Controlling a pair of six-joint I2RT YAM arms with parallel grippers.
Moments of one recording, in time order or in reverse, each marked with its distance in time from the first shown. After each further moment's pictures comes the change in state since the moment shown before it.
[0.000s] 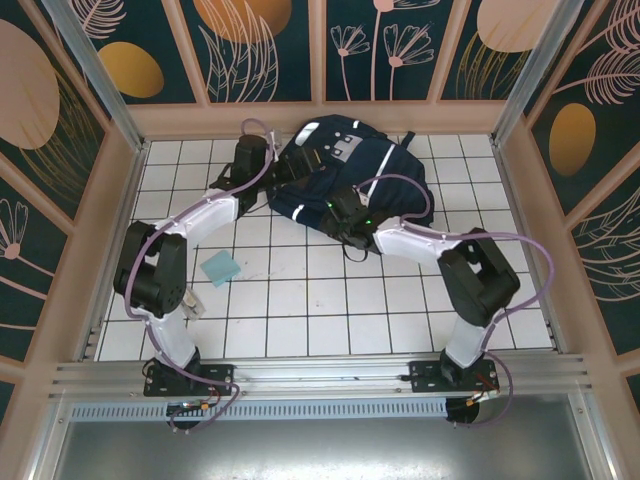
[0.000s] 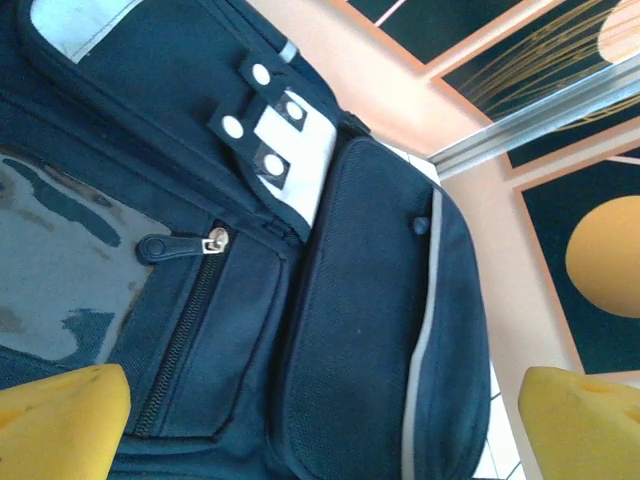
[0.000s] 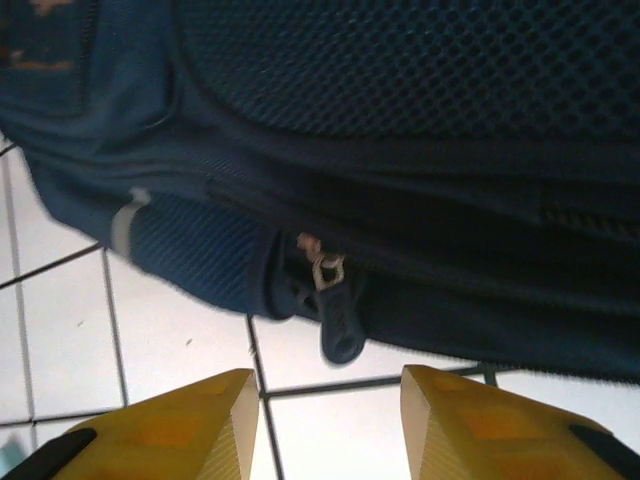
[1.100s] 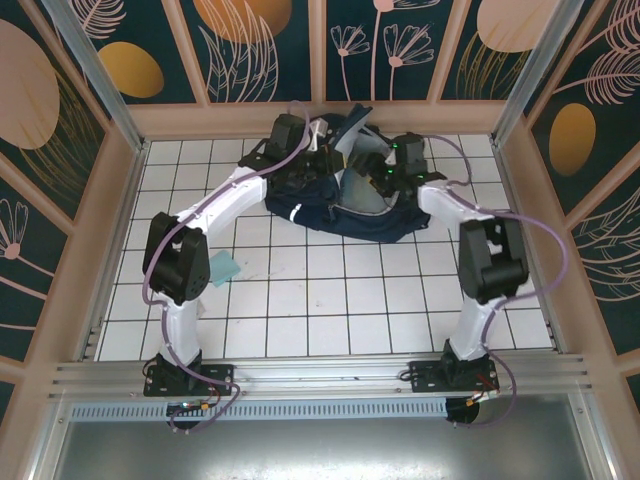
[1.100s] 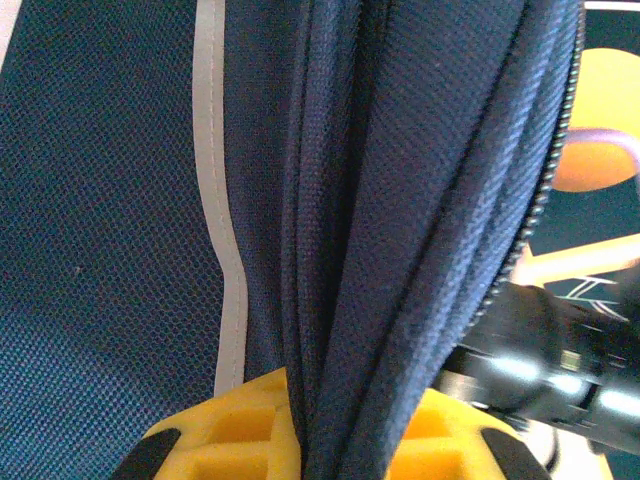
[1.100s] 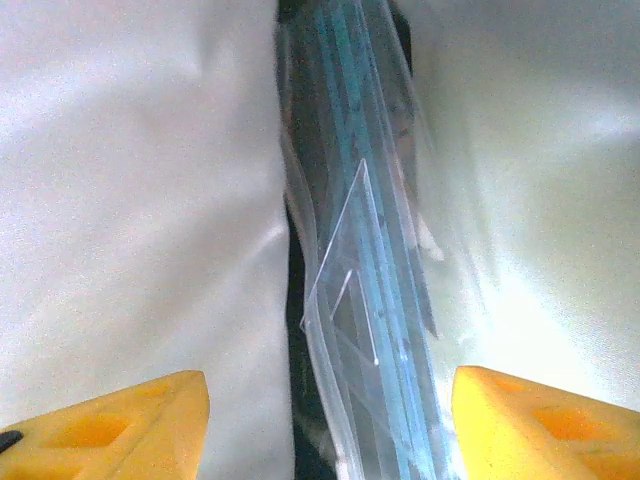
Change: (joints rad) left arm -0.139 0.161 0.424 -0.356 0.120 0.085; right arm -0.444 0.034 0.167 0.129 -0.531 -0.106
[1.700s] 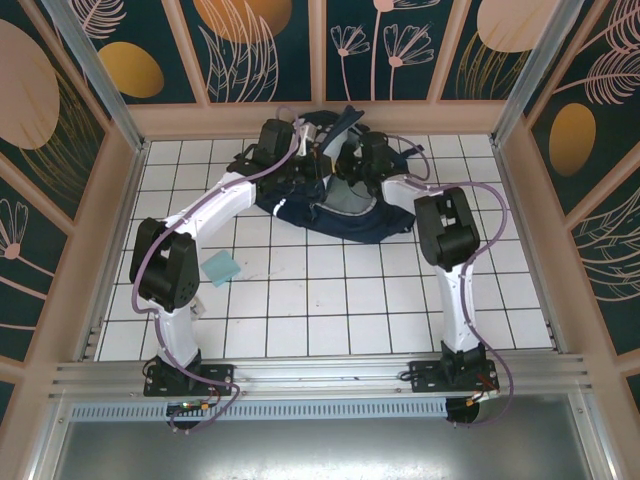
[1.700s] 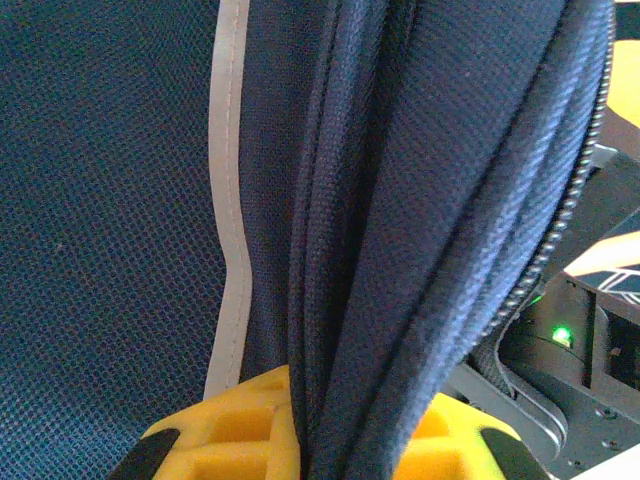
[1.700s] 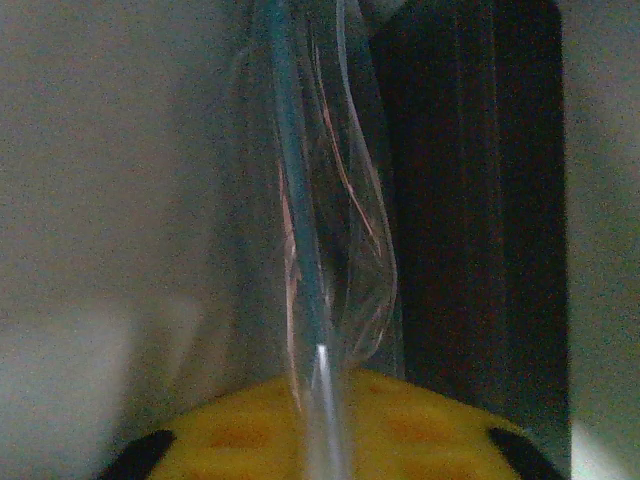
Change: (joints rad) left arm 0.030 -0.092 -0.122 0.009 -0.022 0.061; right arm 0.112 0.468 0.348 0.323 -0.058 0.310
